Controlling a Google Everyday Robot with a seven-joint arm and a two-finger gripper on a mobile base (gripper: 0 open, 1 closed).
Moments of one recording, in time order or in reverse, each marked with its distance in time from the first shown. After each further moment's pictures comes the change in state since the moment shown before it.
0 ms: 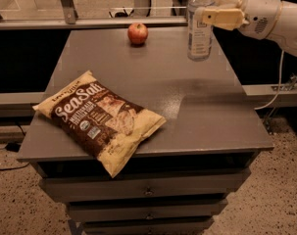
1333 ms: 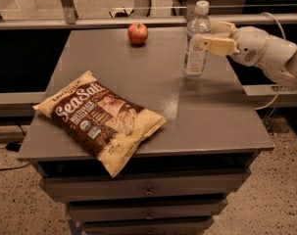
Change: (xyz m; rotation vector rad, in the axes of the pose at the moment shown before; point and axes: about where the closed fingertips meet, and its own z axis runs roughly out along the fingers) arm 0.060 0.002 -0.011 -0.001 -0.098 0.000
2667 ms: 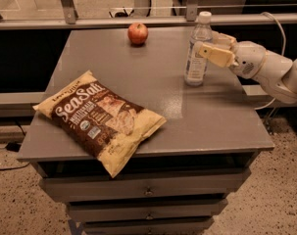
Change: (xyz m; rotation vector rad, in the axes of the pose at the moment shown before) arm 0.030 0.002 -0.013 0.033 -0.025 0.063
